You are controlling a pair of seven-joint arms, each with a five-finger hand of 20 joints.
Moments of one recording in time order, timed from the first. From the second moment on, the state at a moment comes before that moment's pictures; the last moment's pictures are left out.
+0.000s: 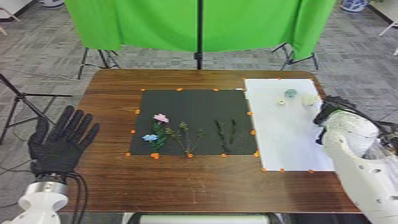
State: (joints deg) left arm 126.1 -67.6 -103.3 -120.9 5.6 6.2 10.3; right arm -82.9 -55.0 81.5 -94.4 -136.9 -22.1 38.4
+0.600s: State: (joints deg) left arm 127.0 -67.7 -103.3 -121.3 5.5 6.5 10.7; right arm -78.0 -56.0 67.3 -104.6 -138.9 -19.2 21.8
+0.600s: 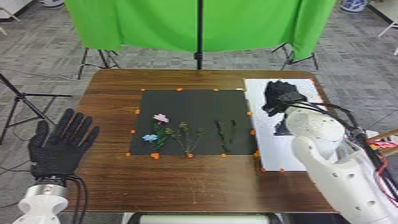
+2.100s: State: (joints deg) left arm 121.3 -65.4 -100.5 -119.7 5.5 7.9 9.0; right arm -67.2 -81.3 42.5 -88.9 -159.3 -14.3 12.2
